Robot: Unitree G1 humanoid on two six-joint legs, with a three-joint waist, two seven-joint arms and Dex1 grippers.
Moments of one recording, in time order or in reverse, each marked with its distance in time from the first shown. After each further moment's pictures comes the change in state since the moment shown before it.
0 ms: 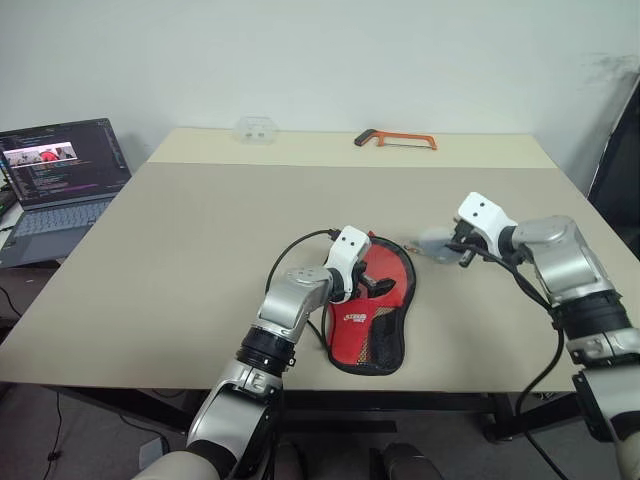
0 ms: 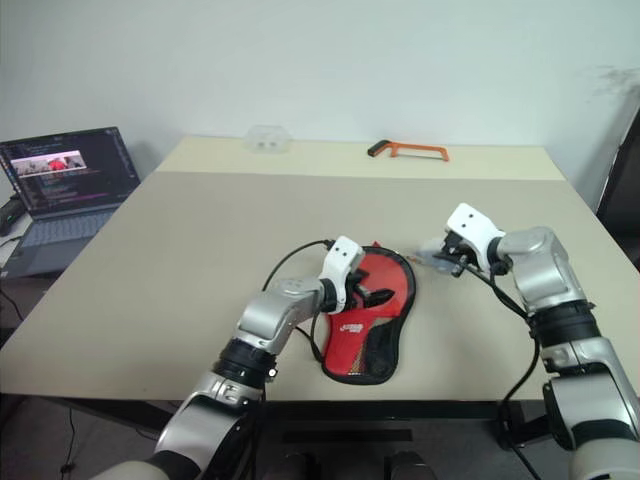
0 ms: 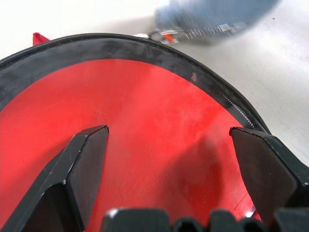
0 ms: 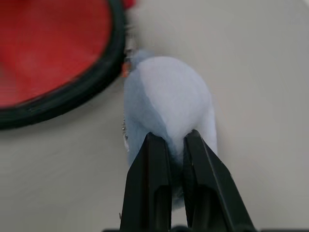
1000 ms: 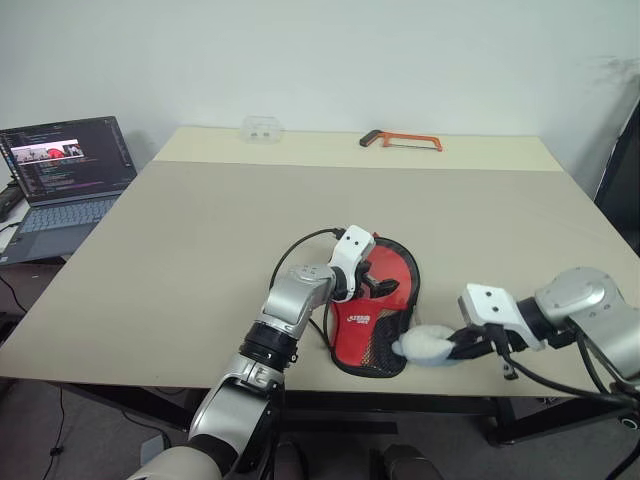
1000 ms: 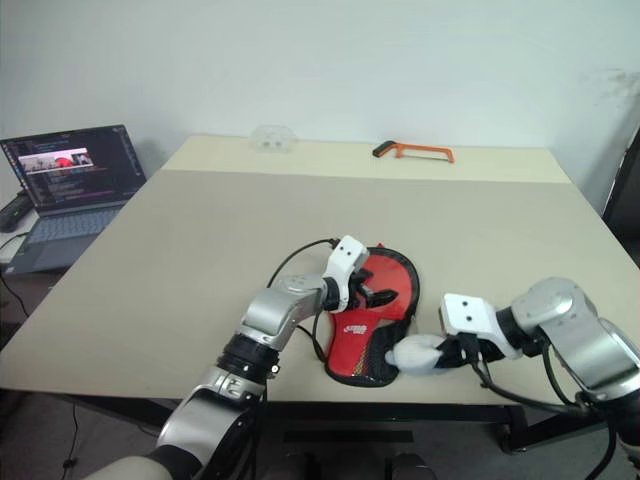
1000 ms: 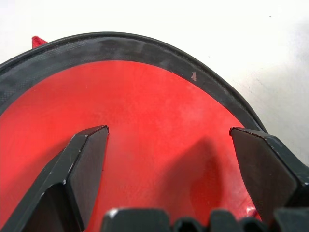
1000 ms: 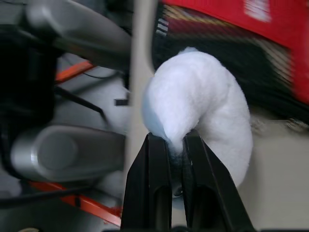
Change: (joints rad) left arm -0.027 0.000 -0.014 0.039 0.004 -0.012 -0.028; right arm 0.421 -0.297 0.031 -0.671 0.389 0.007 0.413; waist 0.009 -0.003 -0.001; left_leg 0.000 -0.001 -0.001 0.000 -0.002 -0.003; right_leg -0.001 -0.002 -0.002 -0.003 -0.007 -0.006
